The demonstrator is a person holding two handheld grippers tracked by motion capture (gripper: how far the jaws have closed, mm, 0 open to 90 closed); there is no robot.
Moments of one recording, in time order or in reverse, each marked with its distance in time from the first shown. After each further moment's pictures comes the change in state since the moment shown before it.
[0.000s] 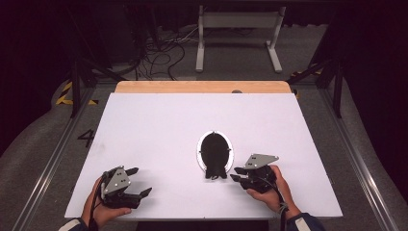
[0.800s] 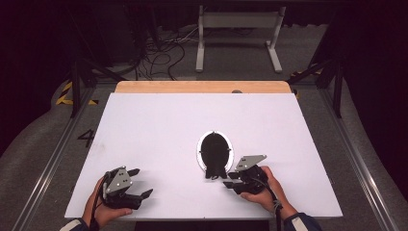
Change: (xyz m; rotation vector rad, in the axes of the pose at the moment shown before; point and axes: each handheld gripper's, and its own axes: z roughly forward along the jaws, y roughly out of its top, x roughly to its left) left arm -0.001 0.000 0.004 0.022 -0.016 0.002; right arm 0.006 0.003 0.022 0.084 0.108 -0.011
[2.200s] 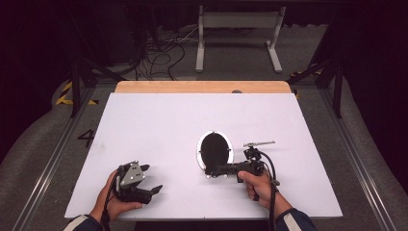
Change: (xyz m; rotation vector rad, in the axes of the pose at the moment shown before) left arm 0.000 0.025 0.028 0.023 -0.021 0.010; right arm -0.048 0.002 0.021 -0.204 0.383 0.620
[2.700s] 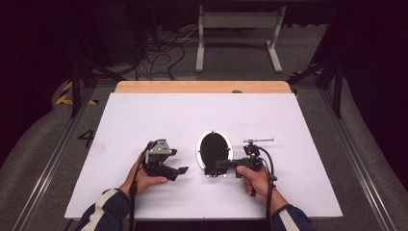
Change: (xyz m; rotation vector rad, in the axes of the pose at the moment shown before) left arm 0.019 0.061 0.070 -0.024 -0.193 -0.086; right arm -0.012 0.009 0.005 -0.032 0.042 0.040
